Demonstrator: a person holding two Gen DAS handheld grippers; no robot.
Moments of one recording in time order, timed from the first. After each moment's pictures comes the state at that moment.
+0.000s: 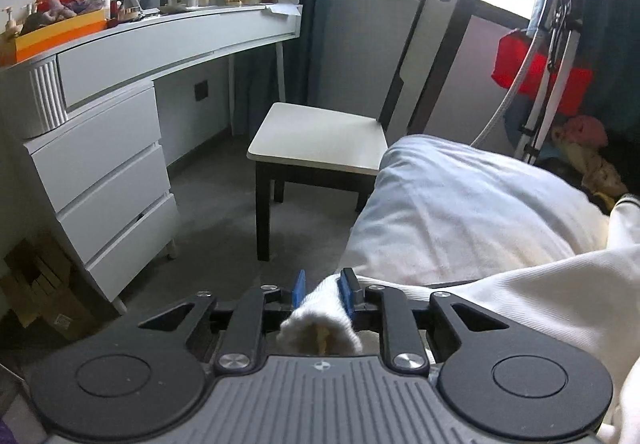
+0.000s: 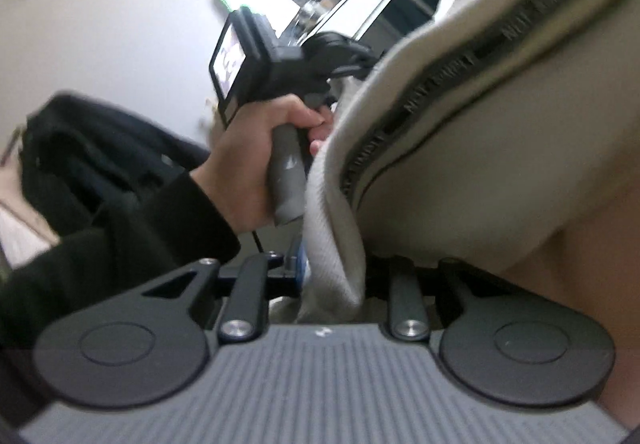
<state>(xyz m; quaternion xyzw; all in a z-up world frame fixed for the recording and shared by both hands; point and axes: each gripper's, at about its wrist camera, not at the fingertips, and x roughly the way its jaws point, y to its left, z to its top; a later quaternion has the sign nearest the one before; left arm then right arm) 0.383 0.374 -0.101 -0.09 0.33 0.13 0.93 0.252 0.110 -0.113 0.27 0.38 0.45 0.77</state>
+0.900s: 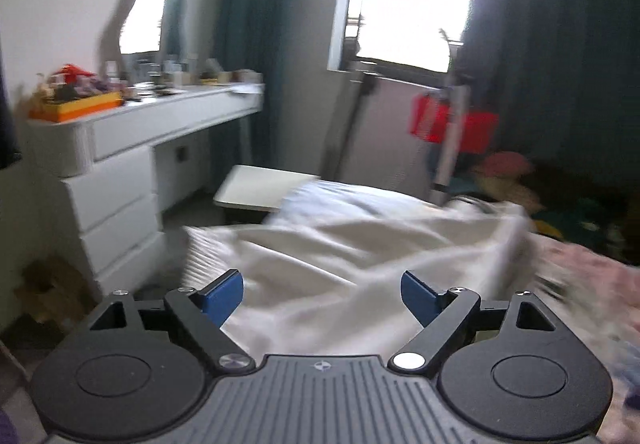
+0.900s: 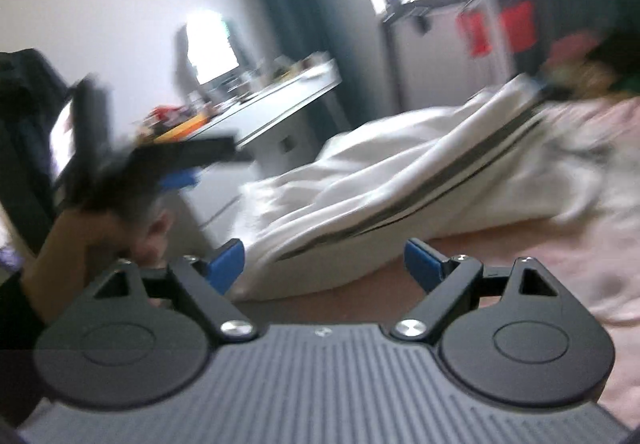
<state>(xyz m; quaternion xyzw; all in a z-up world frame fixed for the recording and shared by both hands) 0.124 0.202 0.011 -0.07 0.23 0.08 0.97 0.107 -0.070 0.012 0.11 0.24 0.27 0.93</state>
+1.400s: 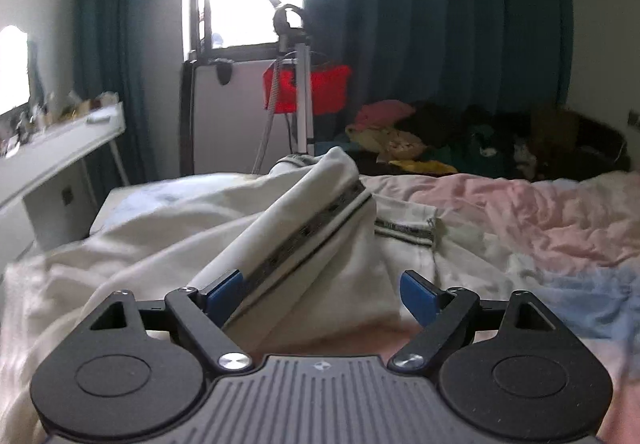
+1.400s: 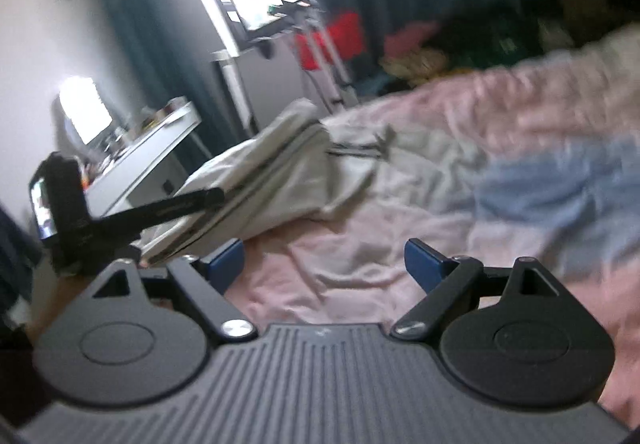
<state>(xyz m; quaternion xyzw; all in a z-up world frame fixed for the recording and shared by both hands) 0.201 -0.002 -0.037 0.05 0.24 -0.05 0.97 0.080 -0.241 -0.021 0.21 0.28 0.09 0.93</state>
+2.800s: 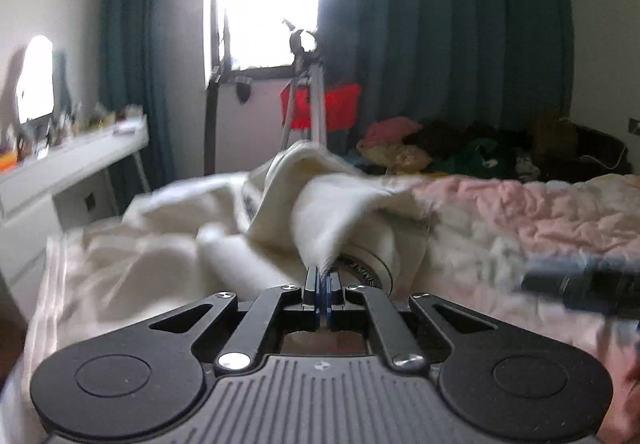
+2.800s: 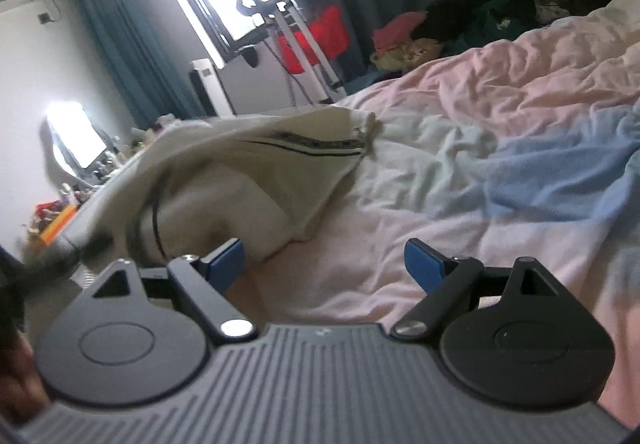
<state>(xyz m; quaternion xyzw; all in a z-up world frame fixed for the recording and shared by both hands) 0.083 0.017 -0.054 0.03 0.22 -0.02 0.98 0.133 -0.245 -0.081 0.24 0.25 0.10 0.93</state>
